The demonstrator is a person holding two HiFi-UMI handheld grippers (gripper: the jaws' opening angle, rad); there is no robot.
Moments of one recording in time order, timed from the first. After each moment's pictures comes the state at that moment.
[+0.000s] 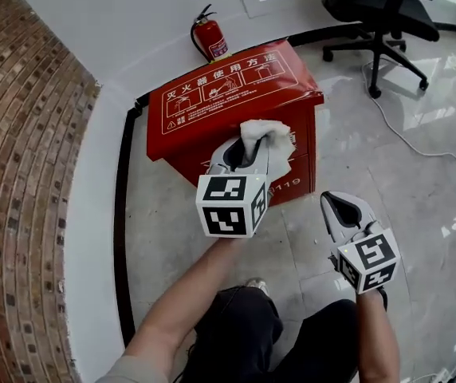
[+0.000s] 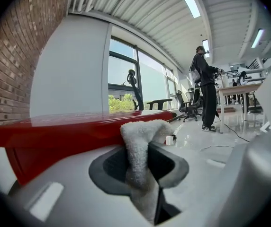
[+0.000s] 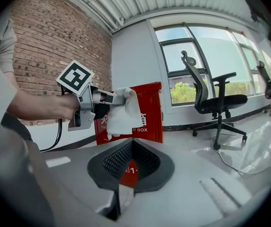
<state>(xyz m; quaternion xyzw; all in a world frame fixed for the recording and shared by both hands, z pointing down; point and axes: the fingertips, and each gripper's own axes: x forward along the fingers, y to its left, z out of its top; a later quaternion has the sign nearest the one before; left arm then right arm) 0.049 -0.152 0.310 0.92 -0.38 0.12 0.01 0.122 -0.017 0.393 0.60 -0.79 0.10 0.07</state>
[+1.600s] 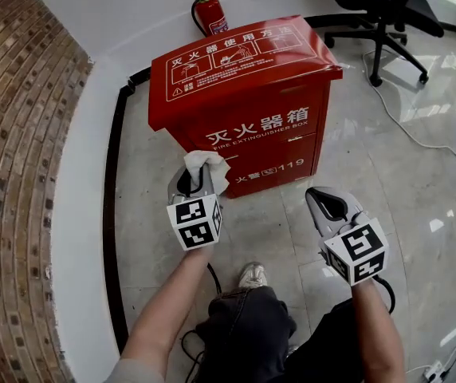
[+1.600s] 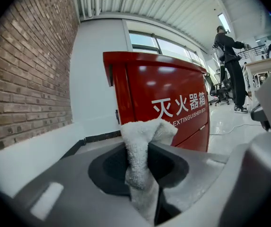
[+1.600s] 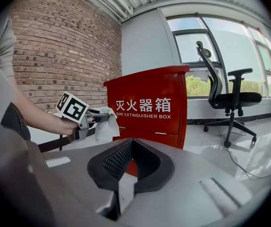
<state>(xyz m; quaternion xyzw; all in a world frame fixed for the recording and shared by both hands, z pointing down) -0.138 -0.173 0.429 0.82 -0.54 0.17 0.01 0.061 -0.016 0.427 0.56 -0.81 0.11 0.13</state>
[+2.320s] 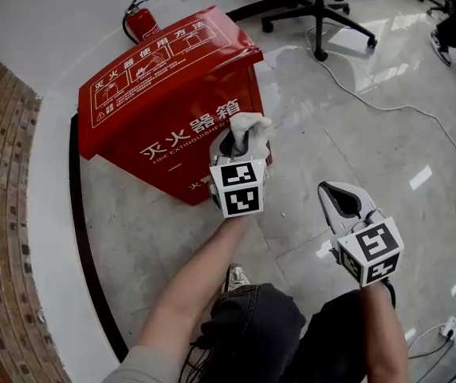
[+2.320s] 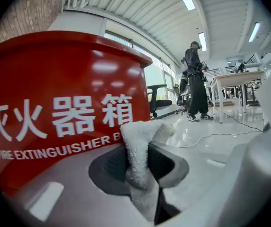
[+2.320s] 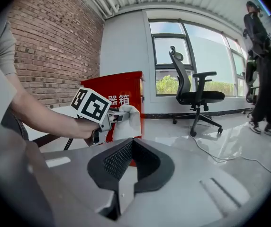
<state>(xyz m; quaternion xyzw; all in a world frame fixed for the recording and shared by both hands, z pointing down) 0.117 -0.146 0.440 0.91 -0.38 0.14 0.00 0.169 0.054 0.437 0.66 -0.72 0.14 0.14</state>
